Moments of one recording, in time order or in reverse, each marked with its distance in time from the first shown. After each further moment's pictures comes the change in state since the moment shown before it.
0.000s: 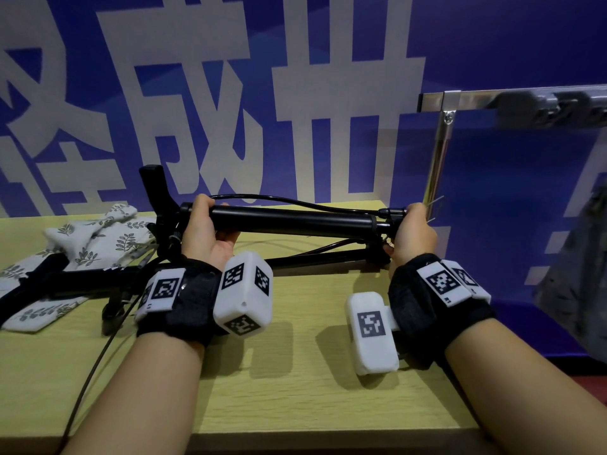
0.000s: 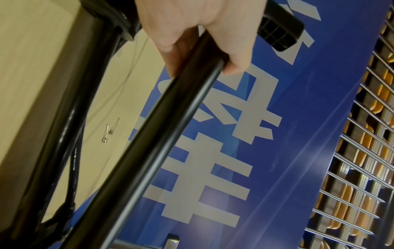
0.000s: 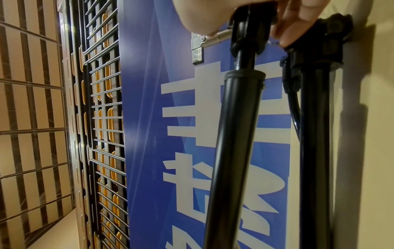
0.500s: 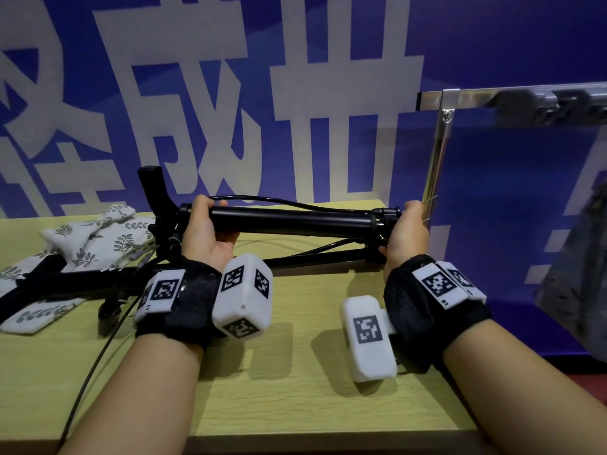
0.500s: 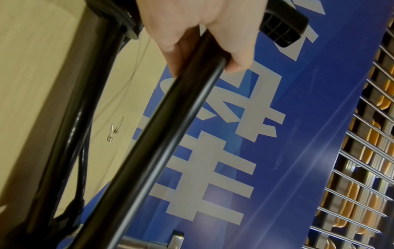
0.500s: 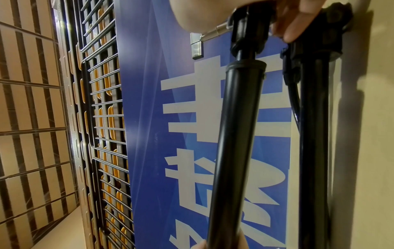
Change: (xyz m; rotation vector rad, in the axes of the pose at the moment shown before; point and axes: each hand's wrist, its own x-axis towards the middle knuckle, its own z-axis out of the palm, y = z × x) left_hand -0.003 -0.004 0.001 -0.005 -0.015 0.025; right_hand -0.005 0.004 0.002 -0.036 -0.053 -0.032
